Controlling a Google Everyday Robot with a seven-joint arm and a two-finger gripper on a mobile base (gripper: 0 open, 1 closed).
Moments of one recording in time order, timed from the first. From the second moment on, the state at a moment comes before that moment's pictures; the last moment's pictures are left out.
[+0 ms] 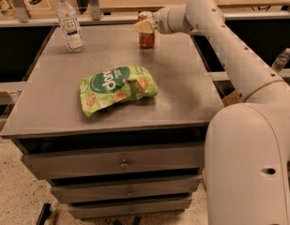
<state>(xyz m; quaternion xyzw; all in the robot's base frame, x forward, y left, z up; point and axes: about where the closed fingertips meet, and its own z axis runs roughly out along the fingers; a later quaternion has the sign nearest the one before) 0.888 -0.025 0.895 -0.36 0.73 0.18 0.55</state>
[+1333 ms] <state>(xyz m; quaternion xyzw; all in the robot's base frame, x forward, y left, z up) 0.857 -0.019 0.894 -0.44 0.66 0.28 0.53</state>
